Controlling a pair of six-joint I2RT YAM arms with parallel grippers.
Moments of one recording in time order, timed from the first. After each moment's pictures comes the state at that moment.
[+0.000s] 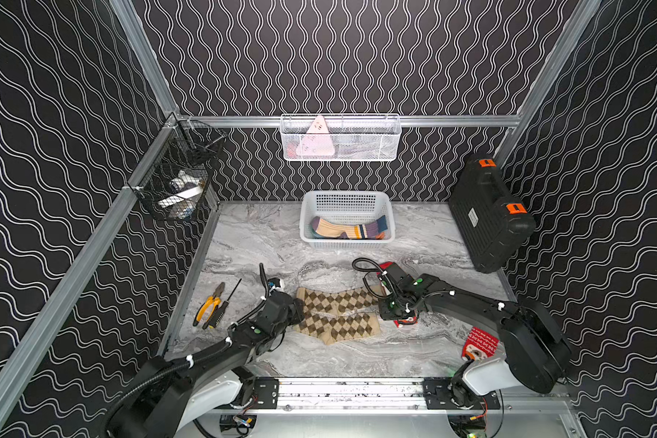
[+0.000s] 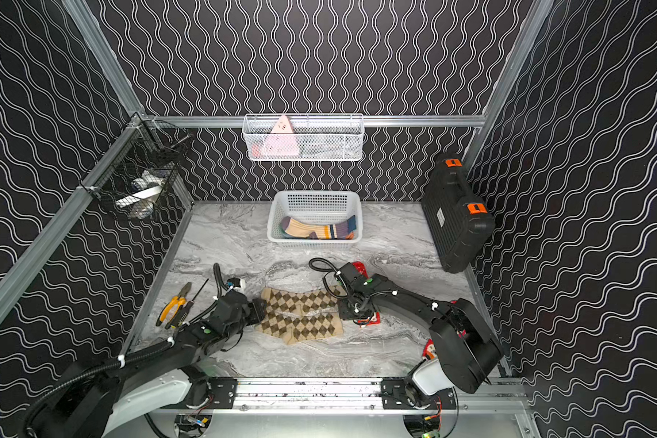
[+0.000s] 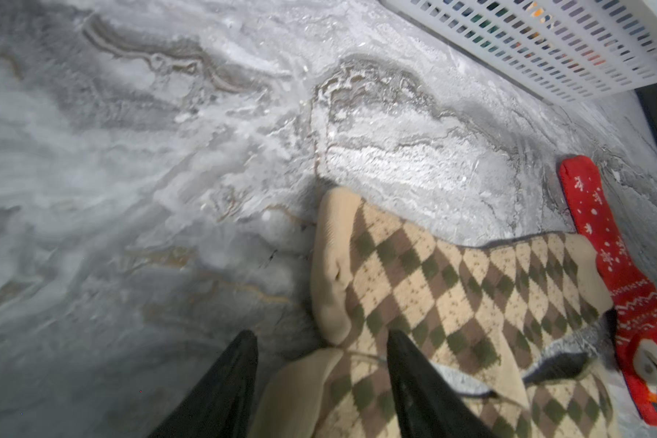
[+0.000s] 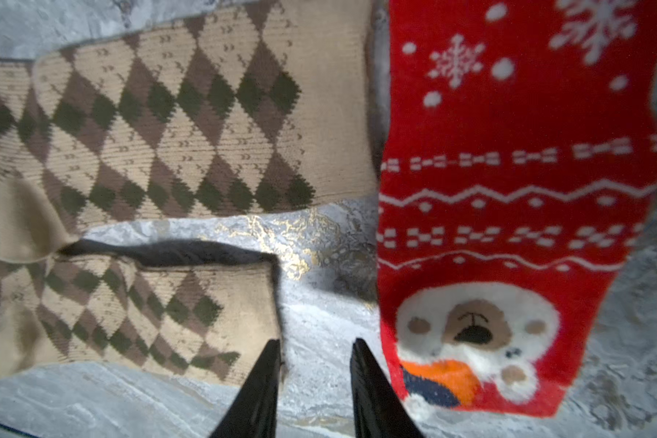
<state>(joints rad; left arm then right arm) -0.50 1.10 0.28 0.09 -0.18 -0.73 0.69 1.48 0.84 -0.65 -0.05 0.57</state>
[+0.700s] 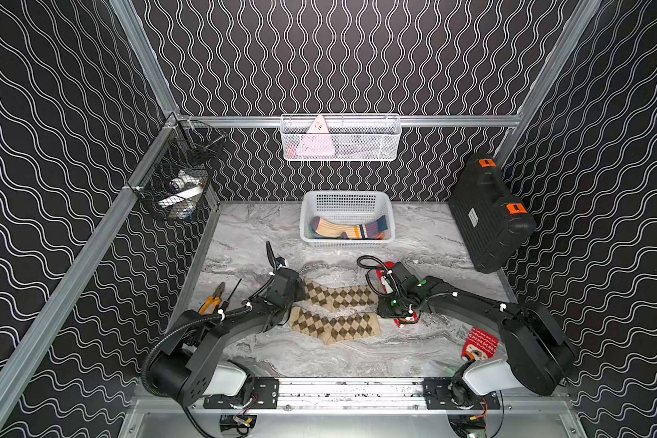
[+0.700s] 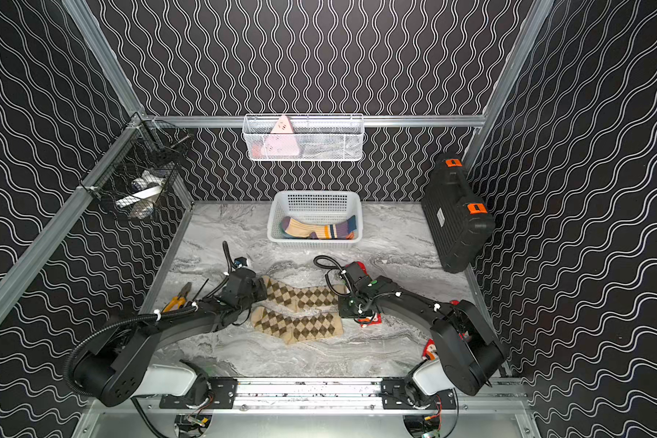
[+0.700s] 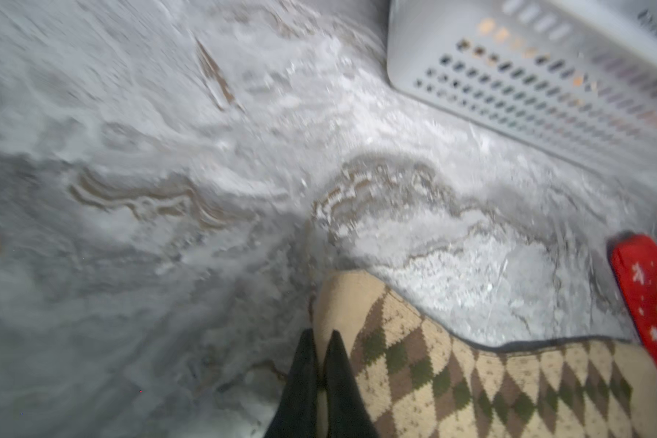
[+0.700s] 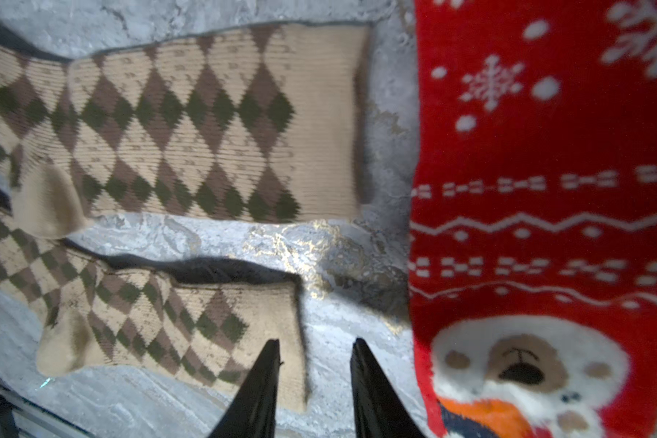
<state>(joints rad) -0.38 1.37 0.47 0.18 -0.22 -0.65 0.64 1.47 0.80 -0.57 -0.09 0.58</state>
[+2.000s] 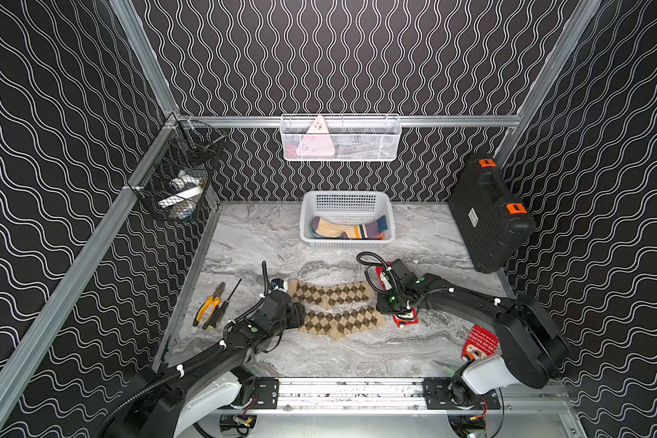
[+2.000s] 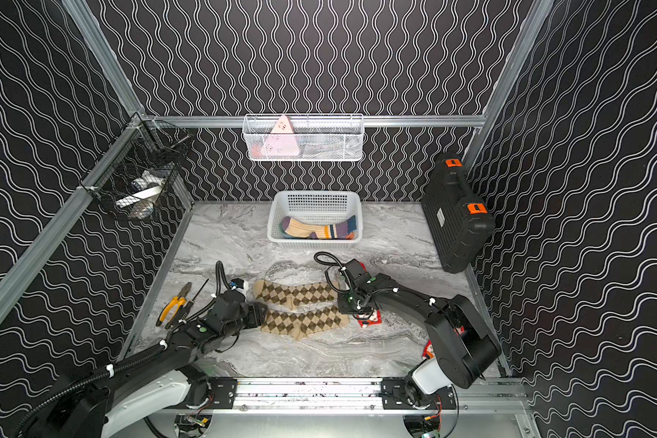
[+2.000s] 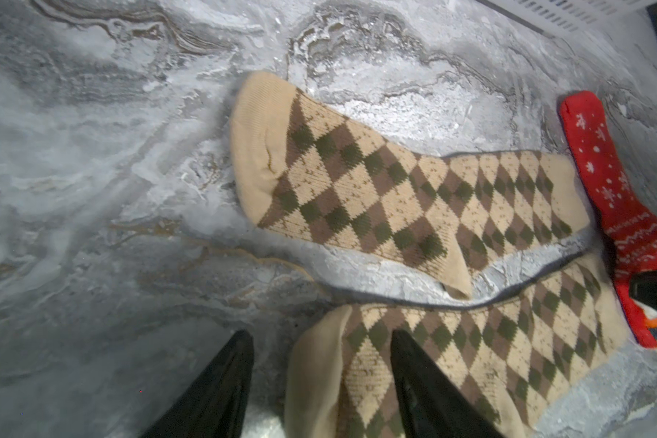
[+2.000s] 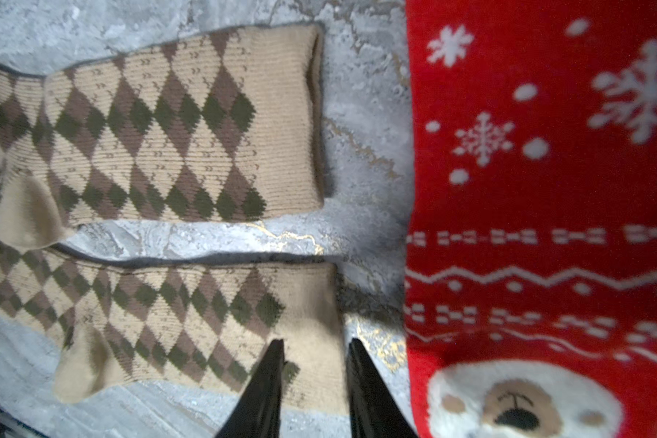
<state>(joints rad) -0.52 0.97 0.29 -0.13 -0.10 -0.66 0.63 1.49 0.82 -0.53 -0.09 0.55</state>
